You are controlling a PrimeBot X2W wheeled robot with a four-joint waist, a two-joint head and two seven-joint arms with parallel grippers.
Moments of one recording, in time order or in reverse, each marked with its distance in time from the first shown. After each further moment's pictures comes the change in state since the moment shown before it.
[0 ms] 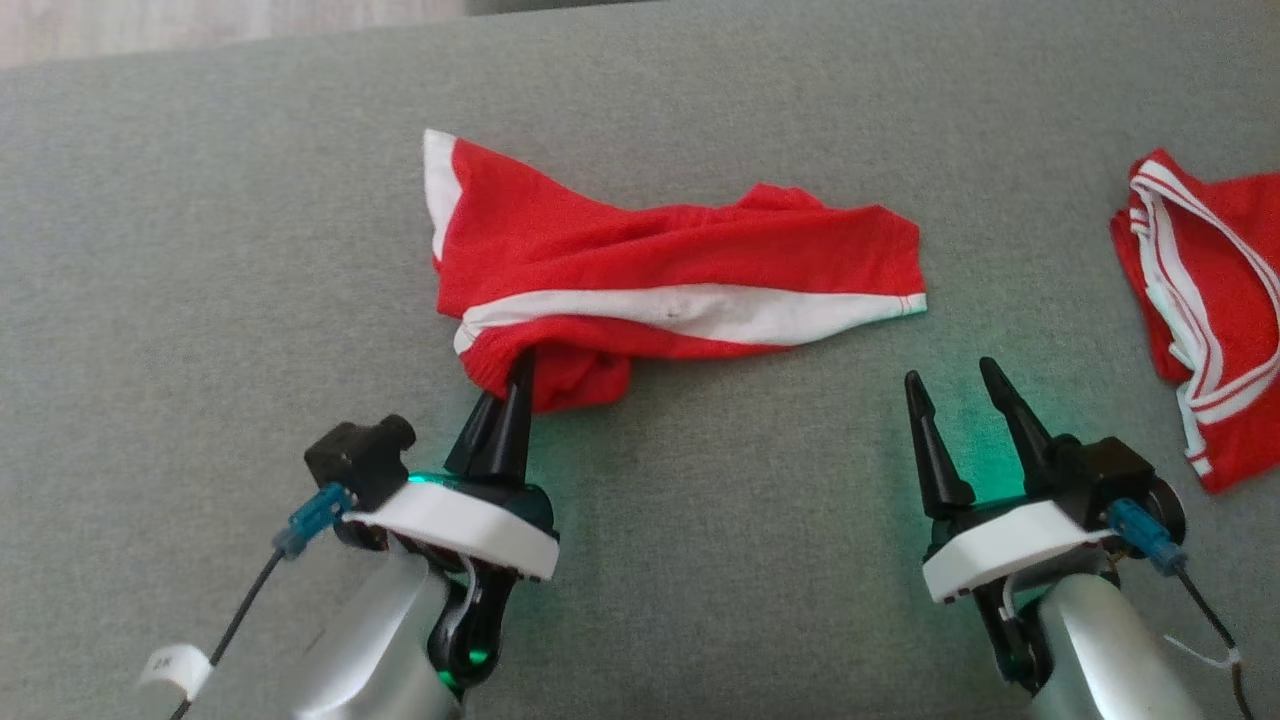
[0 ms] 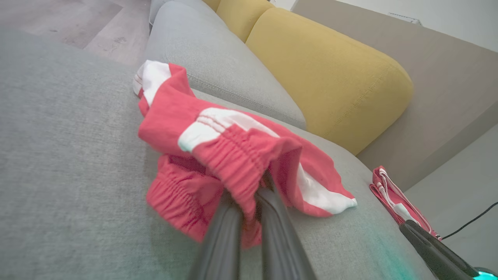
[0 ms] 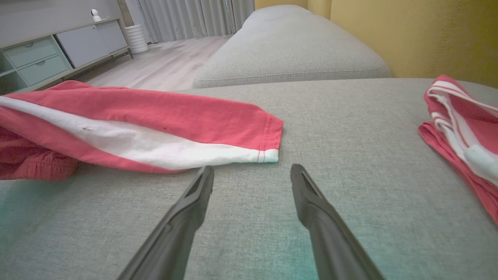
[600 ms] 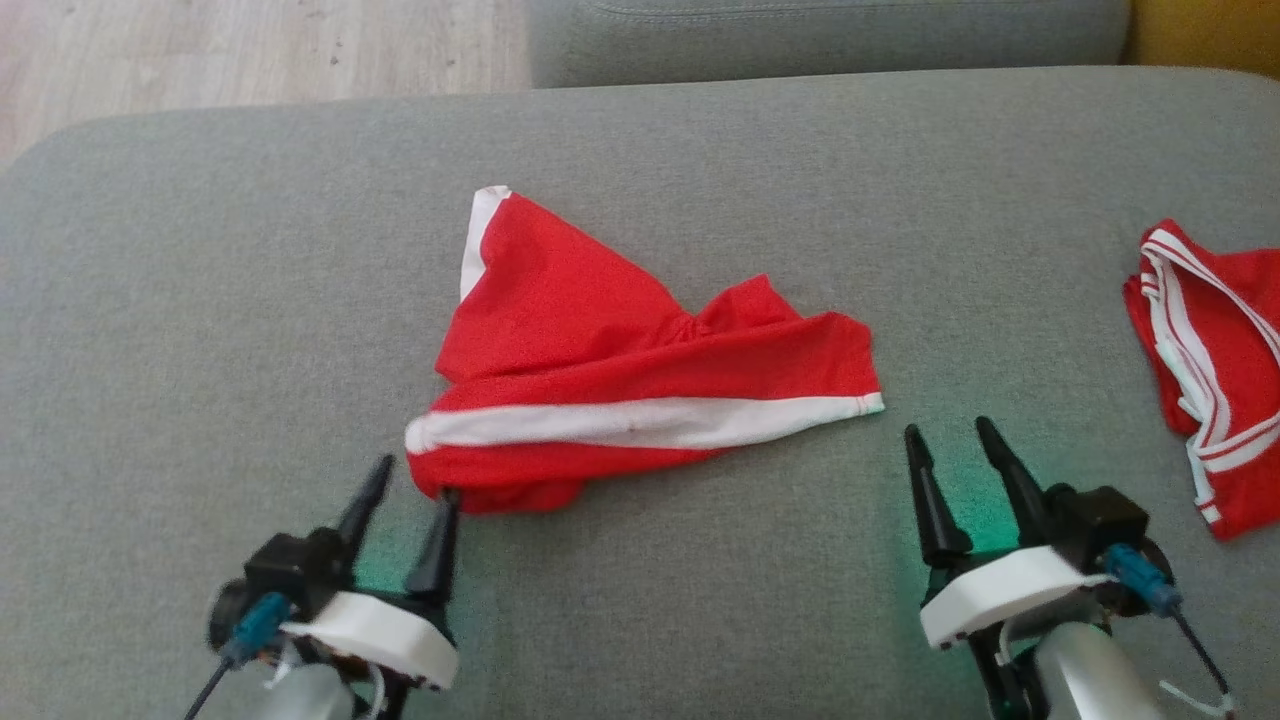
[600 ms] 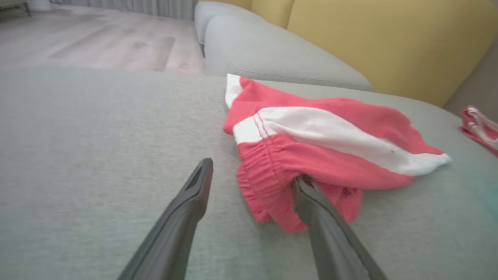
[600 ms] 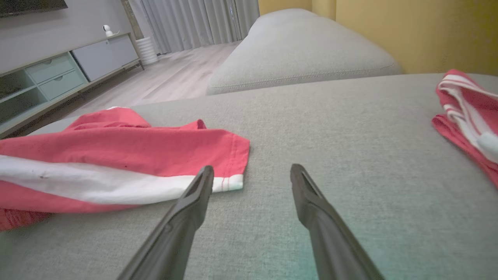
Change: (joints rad) left arm 0.186 0.102 0.116 0.023 0.280 0.019 0.000; right arm 0.061 0.022 -0.008 0.046 0.045 0.000 0.000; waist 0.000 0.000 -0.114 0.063
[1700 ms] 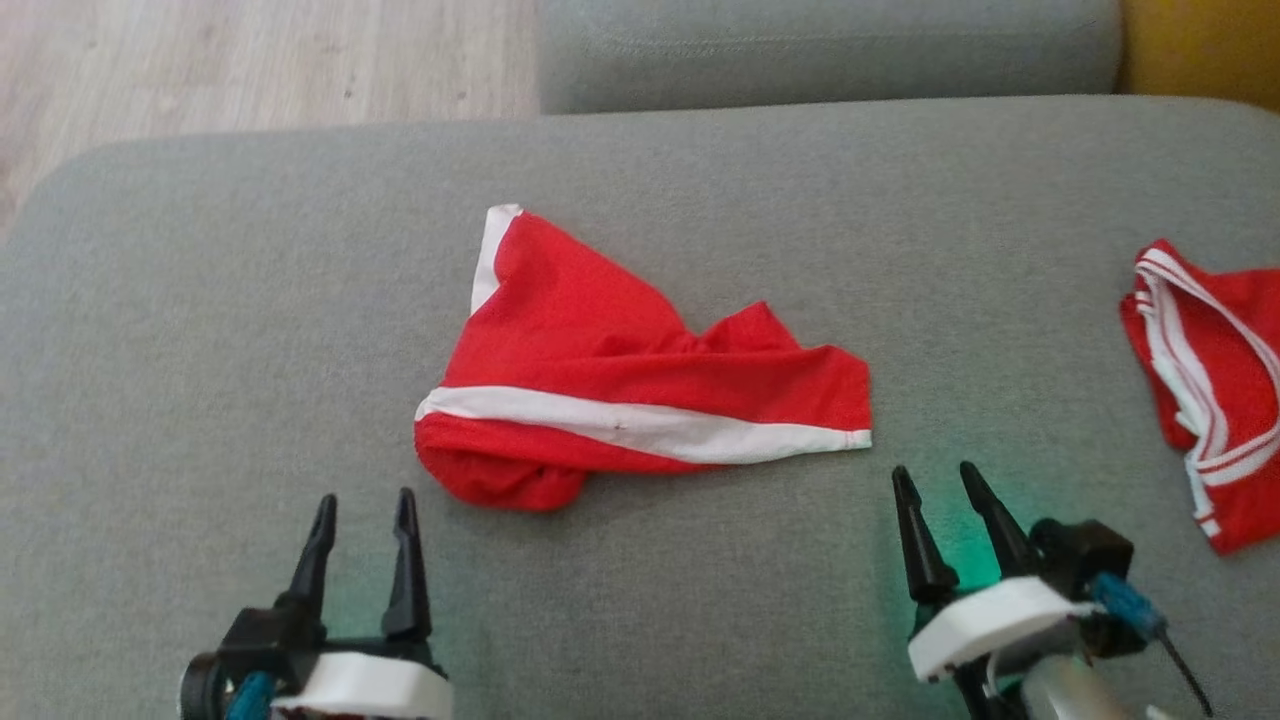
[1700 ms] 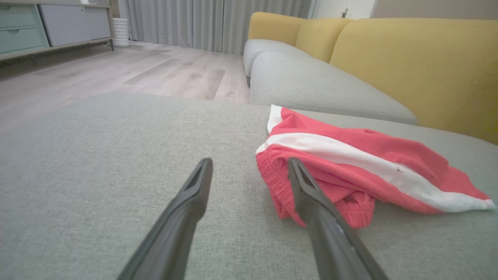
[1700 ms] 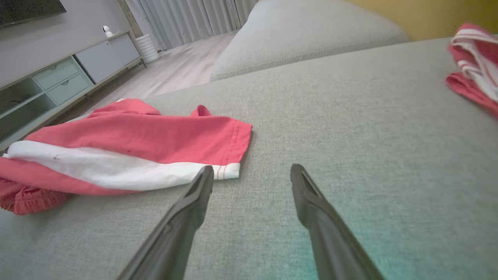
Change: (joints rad) left arm 0.209 -0.172 0.349 -0.182 0.292 0.070 0.000; right arm 0.054 0.005 0.031 0.017 0.078 0.000 0.000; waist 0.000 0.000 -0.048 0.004
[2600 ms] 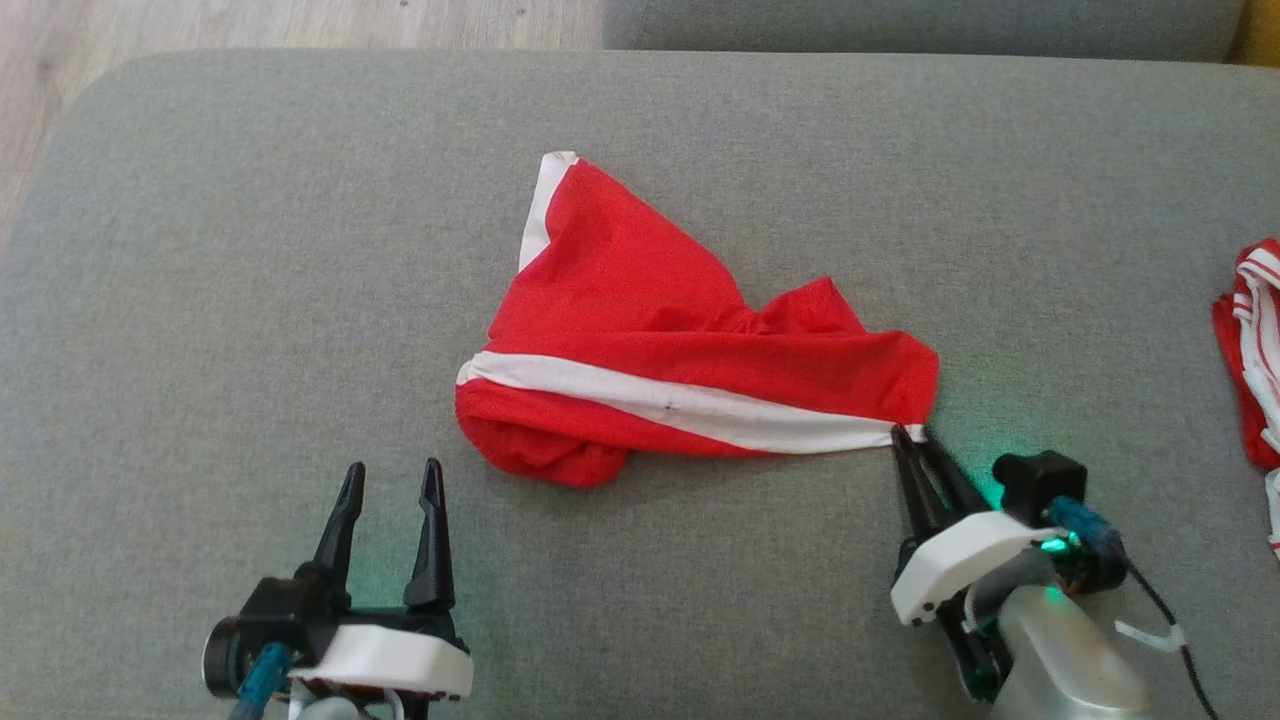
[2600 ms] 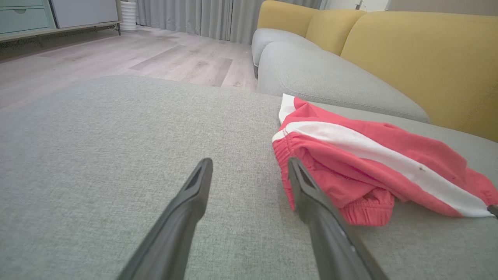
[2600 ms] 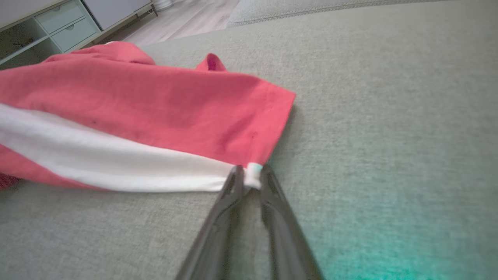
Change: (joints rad) left arm -0.057 -0.001 -0.065 0.008 -0.038 -0.006 0.000; right arm -0.255 -0.012 0.070 0.354 0.001 0.000 -0.020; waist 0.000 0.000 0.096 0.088
